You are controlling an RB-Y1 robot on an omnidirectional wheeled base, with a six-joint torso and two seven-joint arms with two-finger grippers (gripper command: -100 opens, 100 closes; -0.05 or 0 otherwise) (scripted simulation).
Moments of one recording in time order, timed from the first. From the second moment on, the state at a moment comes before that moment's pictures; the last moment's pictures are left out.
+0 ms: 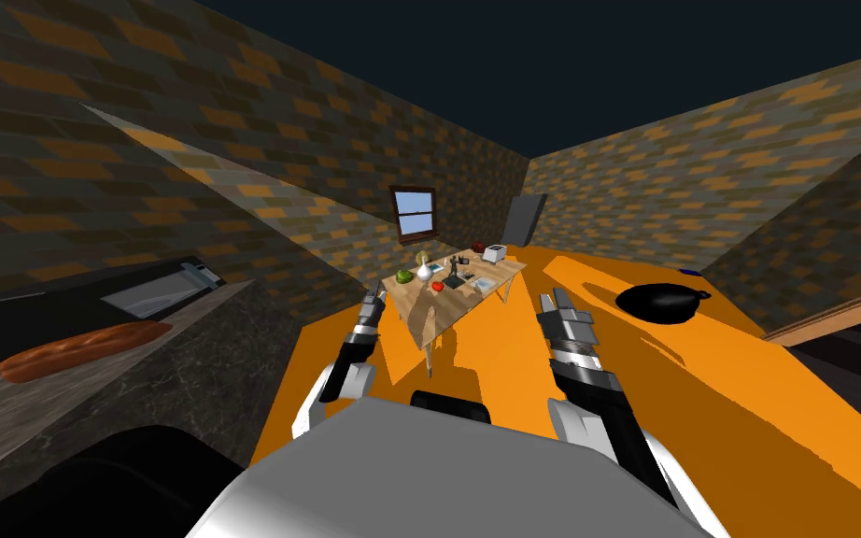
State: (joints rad) left arm 0.48 0.14 0.01 -2.21 -0.01 -0.27 -0.05; right arm 0.52 -0.03 -0.01 -2.25 0.11 -0.35 -0.17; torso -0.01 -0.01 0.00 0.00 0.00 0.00
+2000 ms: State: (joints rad) left arm 0.32 0.24 0.01 -1.86 -0.02 0.18 -0.11; right arm 0.52 -0.03 -0.01 -2.25 0.11 -0.35 -0.17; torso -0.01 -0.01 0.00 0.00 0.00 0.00
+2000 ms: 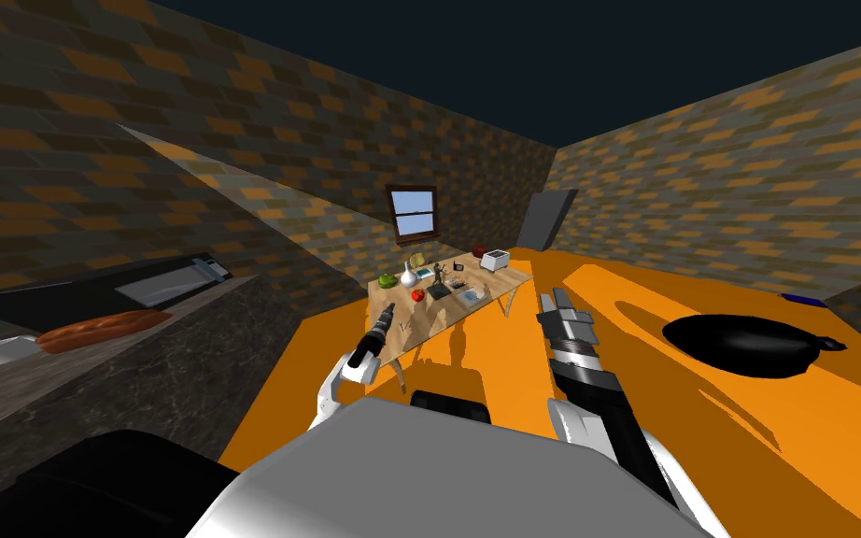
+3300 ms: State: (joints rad) left arm 0.28 0.27 0.14 -1.66 -0.02 0.51 -0.20; right arm 0.52 -0.03 -0.01 -2.25 0.11 -0.35 -0.17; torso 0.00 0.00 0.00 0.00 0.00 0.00
